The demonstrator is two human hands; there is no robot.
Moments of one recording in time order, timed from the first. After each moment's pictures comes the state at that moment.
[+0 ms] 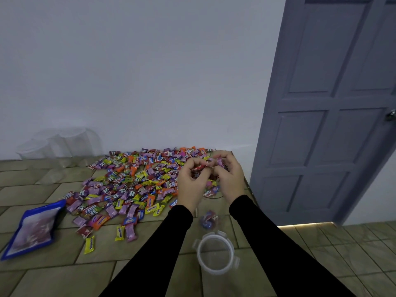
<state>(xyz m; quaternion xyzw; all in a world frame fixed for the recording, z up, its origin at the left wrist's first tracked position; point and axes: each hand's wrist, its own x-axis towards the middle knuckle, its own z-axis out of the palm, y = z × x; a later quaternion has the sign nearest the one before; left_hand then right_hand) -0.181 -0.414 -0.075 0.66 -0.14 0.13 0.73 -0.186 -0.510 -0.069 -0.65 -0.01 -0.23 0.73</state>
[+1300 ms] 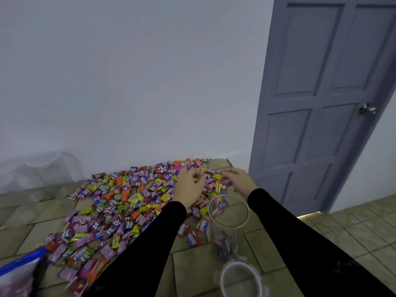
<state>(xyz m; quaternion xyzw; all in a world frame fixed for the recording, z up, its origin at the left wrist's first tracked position) -0.062 -0.384 -0.098 0.86 -0.20 0.01 0.48 -0.104 -0.546 -0.085 -0.78 0.15 -0.08 0.60</state>
